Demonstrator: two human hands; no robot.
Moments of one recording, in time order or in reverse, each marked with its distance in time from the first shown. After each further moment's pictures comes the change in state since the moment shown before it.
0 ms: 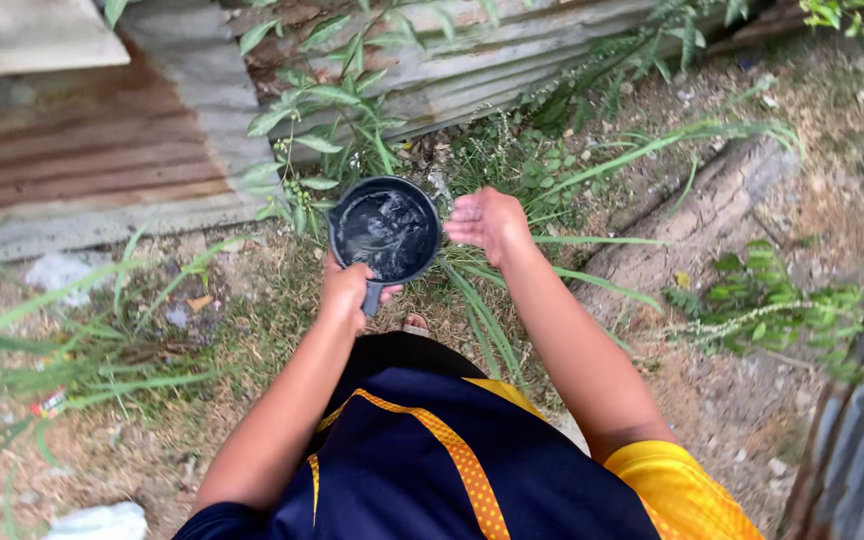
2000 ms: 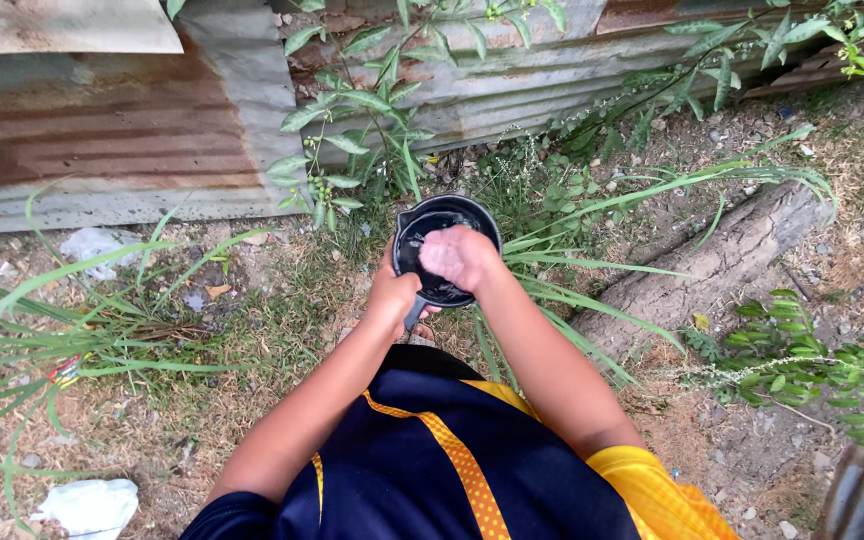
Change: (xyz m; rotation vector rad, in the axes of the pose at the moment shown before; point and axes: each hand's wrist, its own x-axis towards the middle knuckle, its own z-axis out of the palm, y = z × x) left_hand -0.046 -0.001 0.055 0.143 -0.069 0.038; right_hand 0.058 0.079 0.029 0.192 -0.278 0.242
